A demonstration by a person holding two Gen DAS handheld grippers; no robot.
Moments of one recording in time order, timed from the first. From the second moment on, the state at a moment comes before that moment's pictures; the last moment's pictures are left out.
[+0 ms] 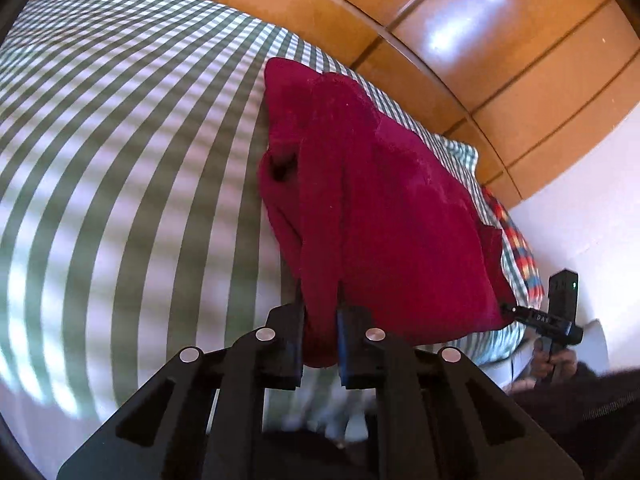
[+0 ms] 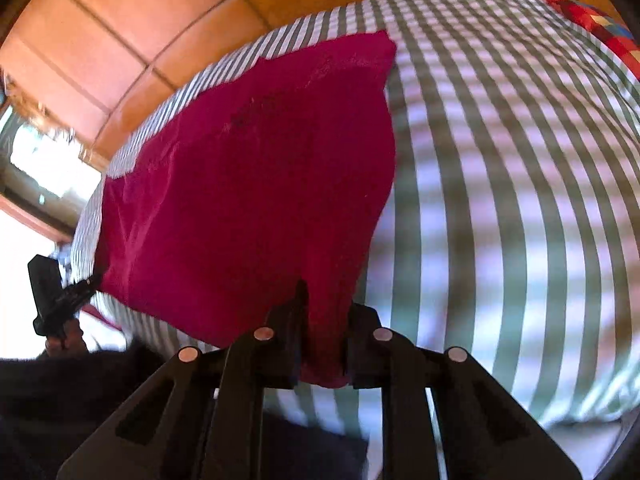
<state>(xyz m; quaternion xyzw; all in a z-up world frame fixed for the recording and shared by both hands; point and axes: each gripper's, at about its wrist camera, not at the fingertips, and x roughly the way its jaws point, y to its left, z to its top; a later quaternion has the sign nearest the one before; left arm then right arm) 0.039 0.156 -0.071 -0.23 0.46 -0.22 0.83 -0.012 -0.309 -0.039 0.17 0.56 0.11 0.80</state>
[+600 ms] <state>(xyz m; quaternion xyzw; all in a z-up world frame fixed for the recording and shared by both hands) 0.066 0.191 -0.030 -0.22 0.40 -0.18 0.87 0.038 -0.321 -0.005 0.12 0.48 0.03 0.87</state>
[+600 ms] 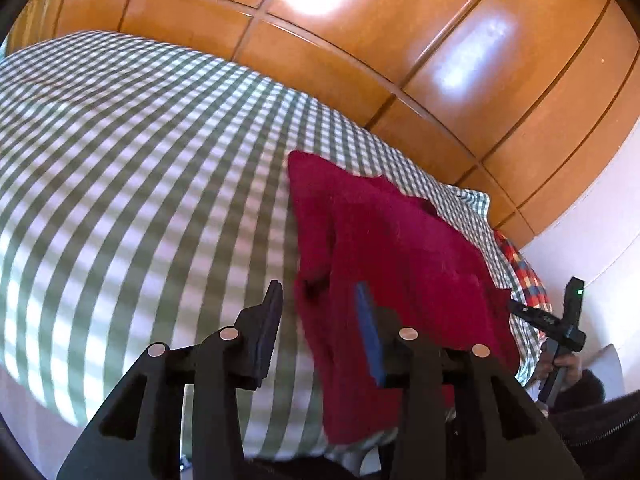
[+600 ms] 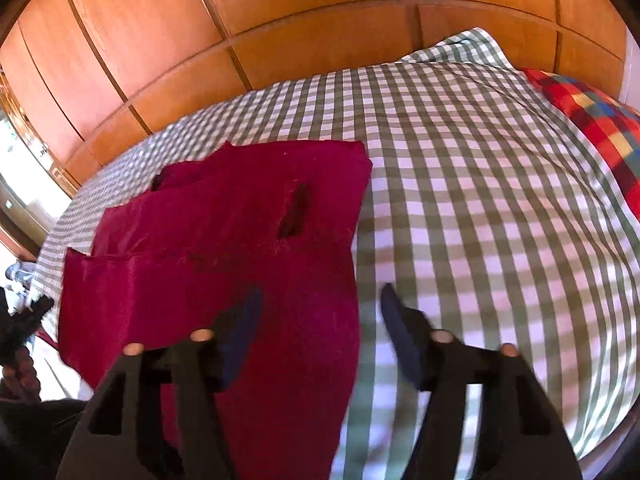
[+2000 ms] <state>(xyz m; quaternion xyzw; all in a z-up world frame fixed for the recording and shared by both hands) 0.220 0.148 0.006 -0.17 0.38 -0.19 0.89 0.189 -0.312 0.020 0.10 0.43 0.01 0.90</state>
